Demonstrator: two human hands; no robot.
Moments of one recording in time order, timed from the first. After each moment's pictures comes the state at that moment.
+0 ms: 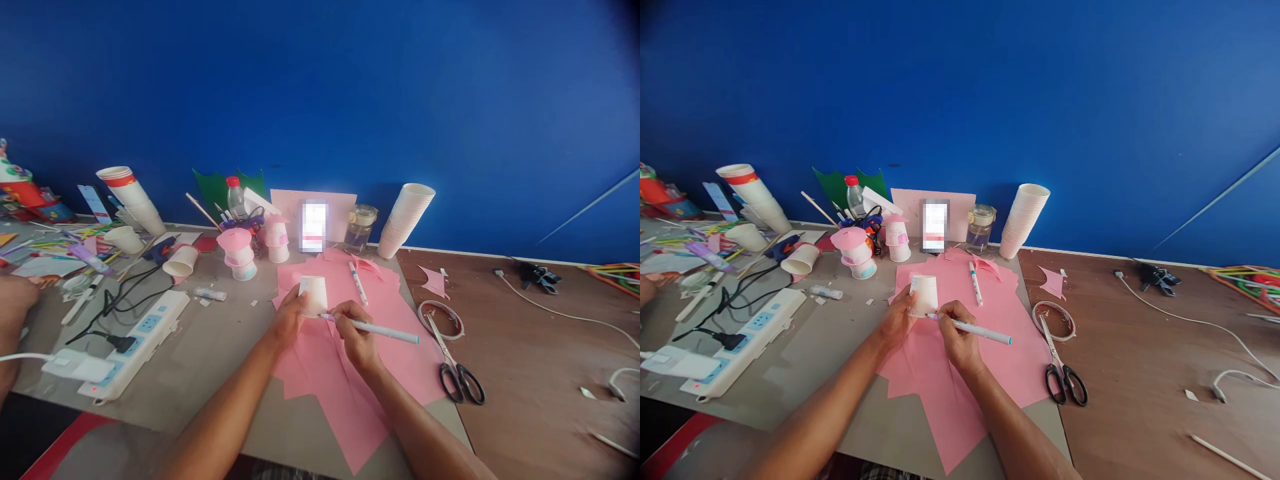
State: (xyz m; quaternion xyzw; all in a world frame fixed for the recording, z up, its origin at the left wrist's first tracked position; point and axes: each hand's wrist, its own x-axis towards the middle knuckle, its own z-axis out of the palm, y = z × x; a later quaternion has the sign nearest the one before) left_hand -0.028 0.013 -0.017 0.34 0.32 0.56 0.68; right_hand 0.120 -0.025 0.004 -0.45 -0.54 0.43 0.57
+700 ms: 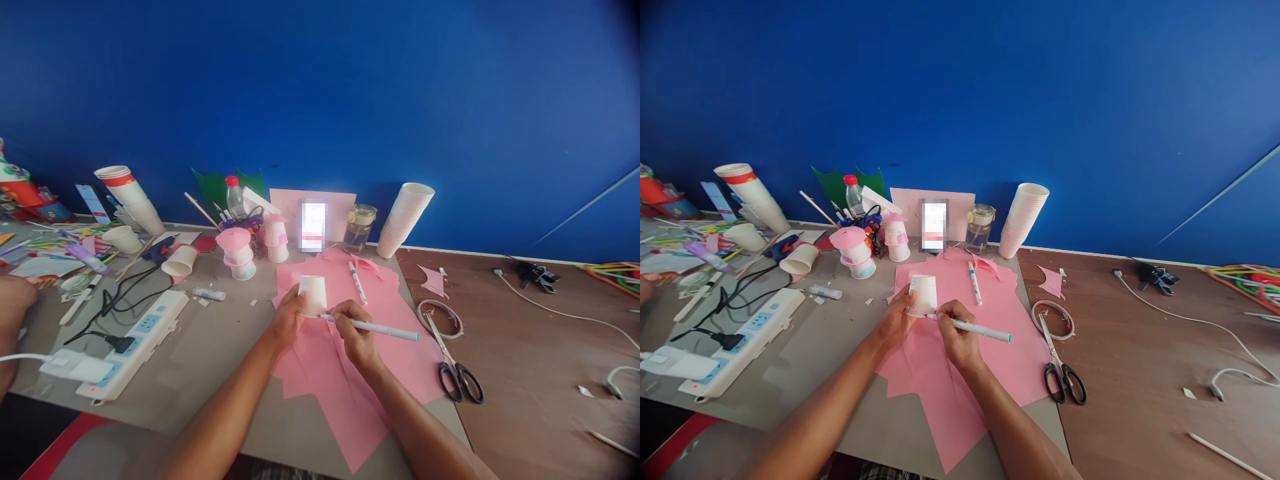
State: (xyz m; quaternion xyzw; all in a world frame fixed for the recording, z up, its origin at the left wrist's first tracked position) left_hand -0.028 0.012 -0.015 0.34 0.31 0.57 0.68; right_hand 0.122 -0.025 0.004 -0.44 -0.54 0.43 0.57
